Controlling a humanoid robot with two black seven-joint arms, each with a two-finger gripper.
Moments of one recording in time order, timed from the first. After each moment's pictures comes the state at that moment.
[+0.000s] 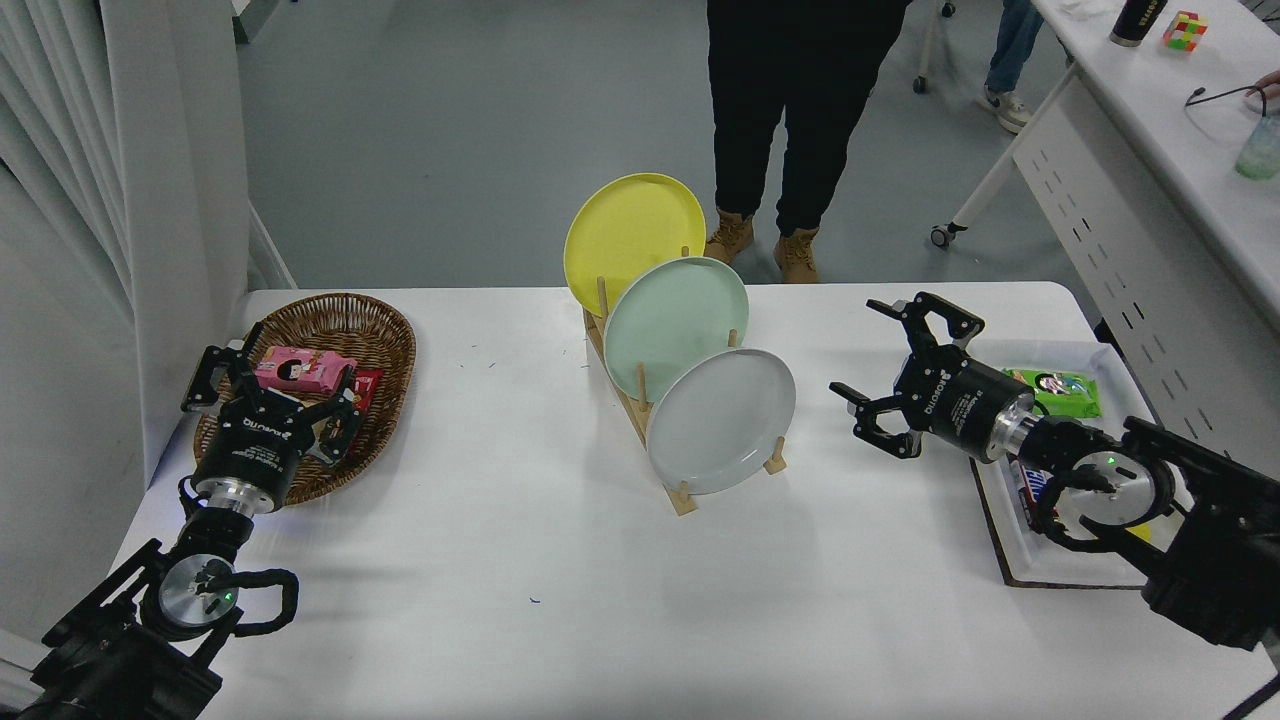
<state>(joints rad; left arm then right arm) -0.38 0.29 -1.22 -0.62 0.18 -0.60 -0.39 0.79 -0.46 0.38 0.85 0.15 0.36 0.08</state>
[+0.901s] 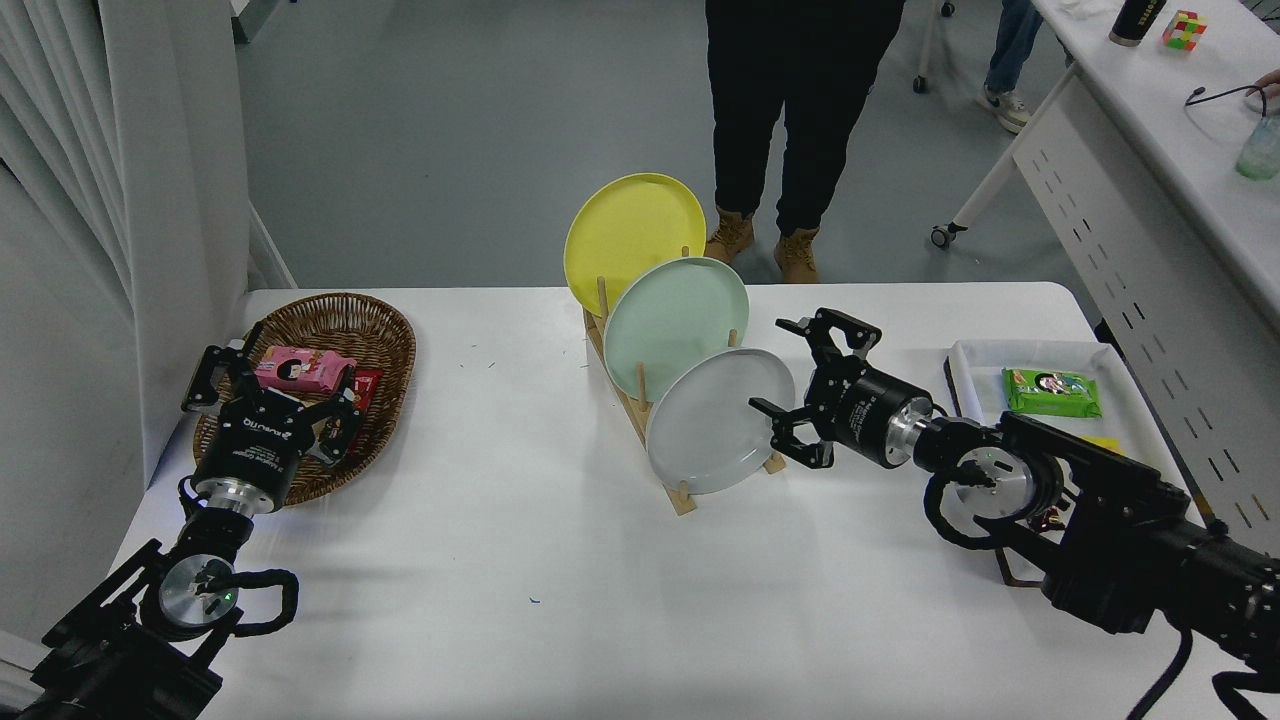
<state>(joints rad) -0.38 0.29 -1.22 -0.62 0.18 -0.60 -0.38 0.84 -0.29 0.32 0.86 0.15 0.16 0.08</state>
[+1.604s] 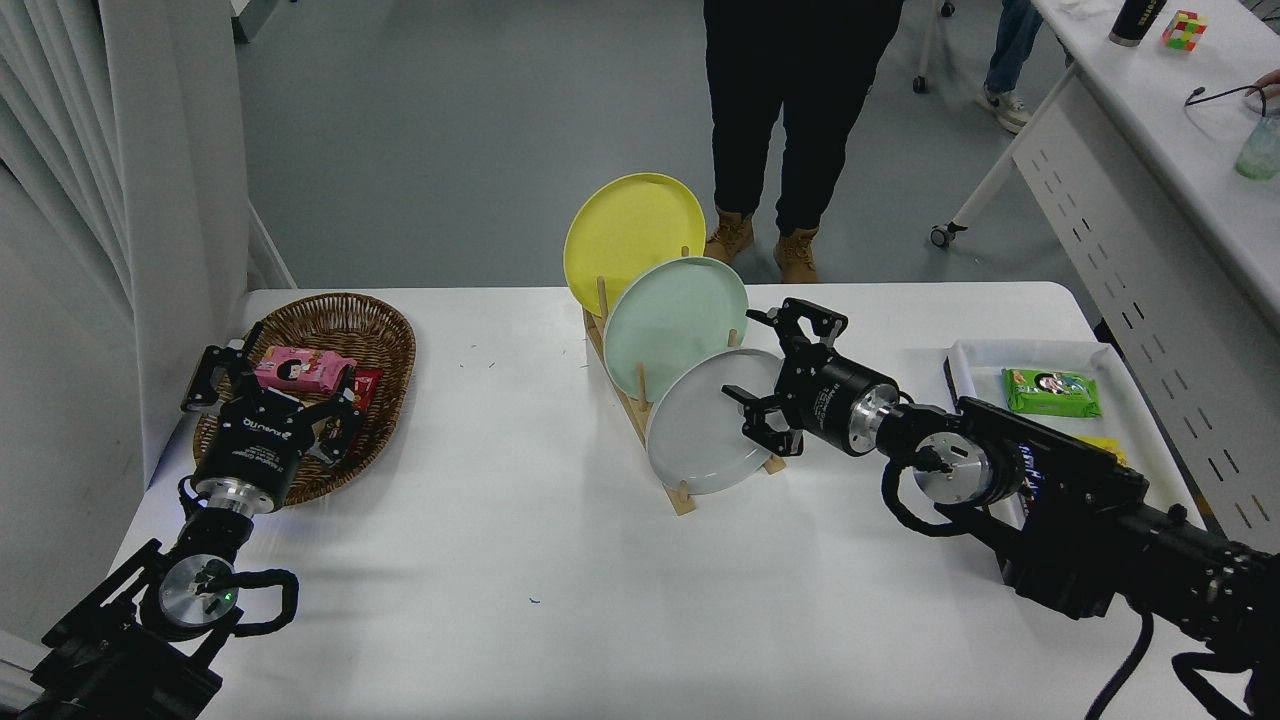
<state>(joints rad) -0.38 0.29 -1.22 -0.62 0.18 -0.60 -0.38 0.88 -0.24 0.30 0.88 0.15 0.05 0.08</state>
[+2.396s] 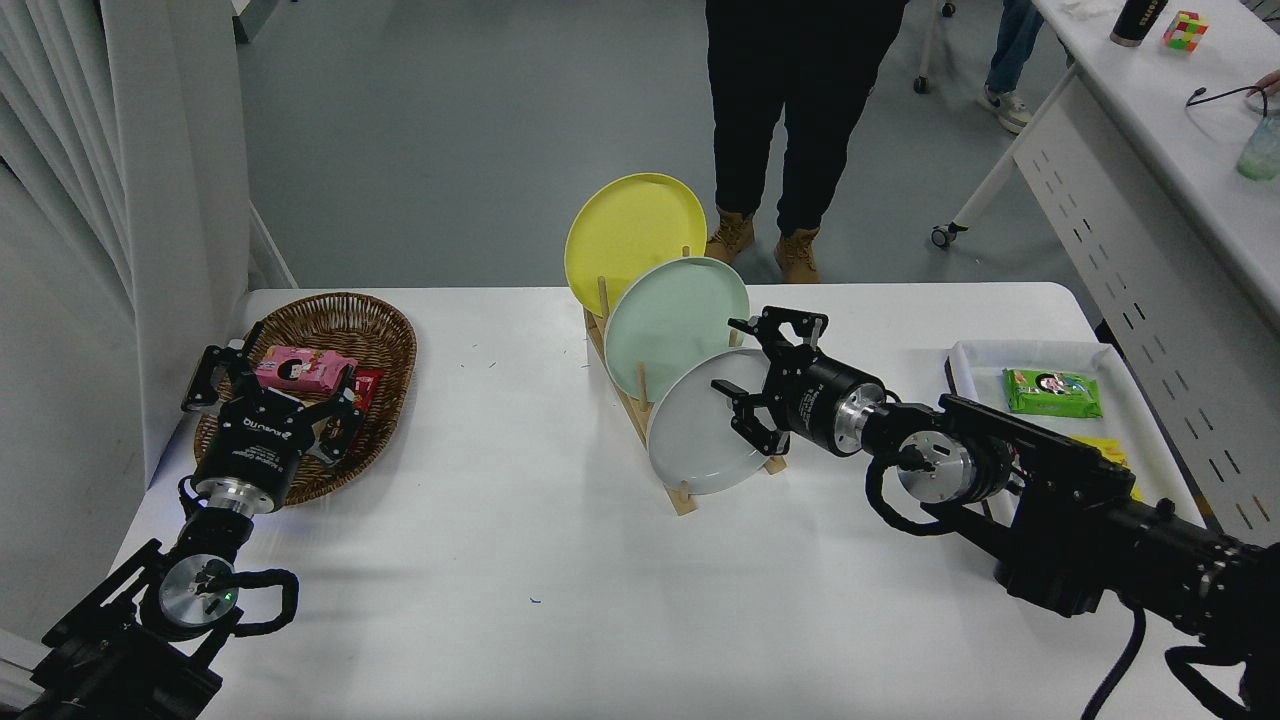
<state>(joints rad) -0.38 0.29 -1.22 -0.62 0.18 -0.60 -0.38 0.89 -0.24 0.29 0.90 0.15 0.02 0.08</state>
